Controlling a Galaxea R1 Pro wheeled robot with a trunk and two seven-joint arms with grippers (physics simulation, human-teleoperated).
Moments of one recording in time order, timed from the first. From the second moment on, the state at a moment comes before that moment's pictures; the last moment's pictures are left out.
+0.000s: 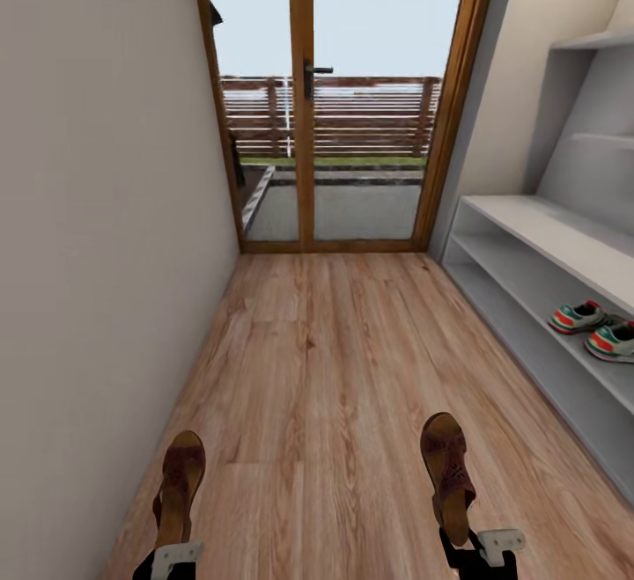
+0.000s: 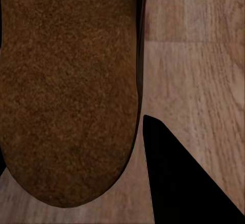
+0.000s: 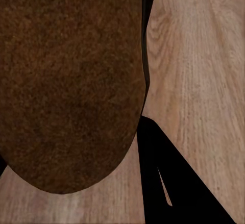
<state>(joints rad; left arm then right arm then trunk) -0.28 0.01 0.21 -0.30 -0.14 -0.46 0.03 -0.34 -0.12 -0.36 -0.20 0.25 -0.60 0.23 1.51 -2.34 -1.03</state>
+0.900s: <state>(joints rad) -0.28 0.01 0.21 -0.30 -0.14 -0.46 0.03 -0.34 -0.12 -0.36 -0.20 0.25 -0.60 0.23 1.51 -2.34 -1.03</state>
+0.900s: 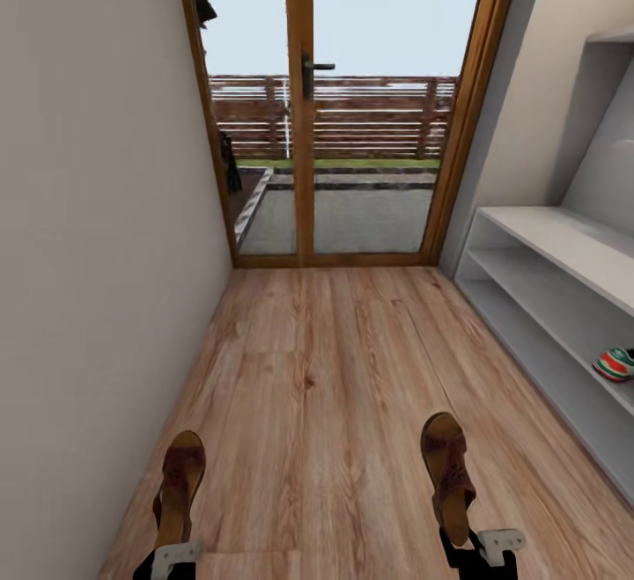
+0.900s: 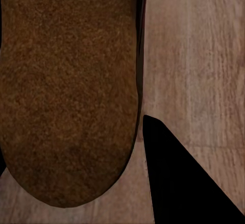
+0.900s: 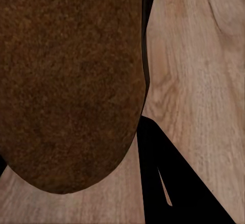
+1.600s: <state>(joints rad) -0.28 0.01 0.21 -0.30 -0.14 -0.46 0.03 -0.34 -0.12 -0.36 -0.20 0.25 -0.60 0.23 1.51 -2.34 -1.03</state>
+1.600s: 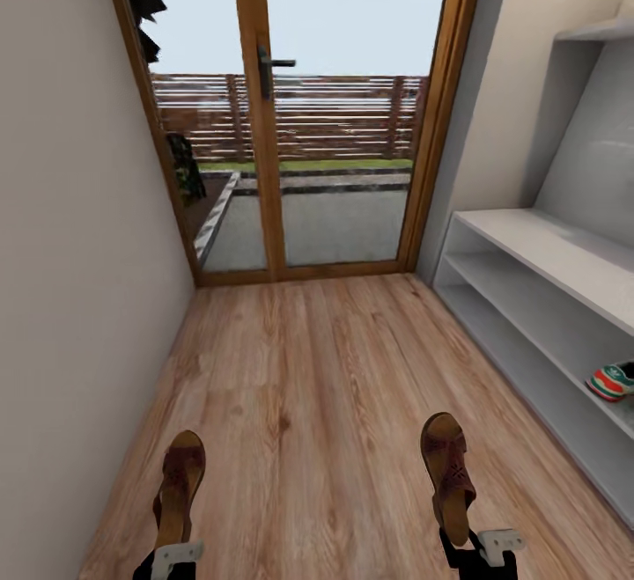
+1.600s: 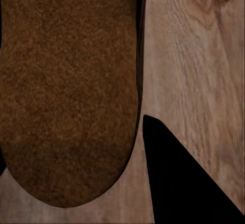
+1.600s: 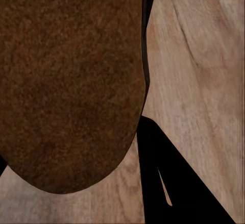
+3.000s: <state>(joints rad) -0.28 0.01 0.21 -0.30 -0.14 -0.46 0.03 -0.34 -0.12 -0.36 -0.20 0.25 -0.60 0.23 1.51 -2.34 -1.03</state>
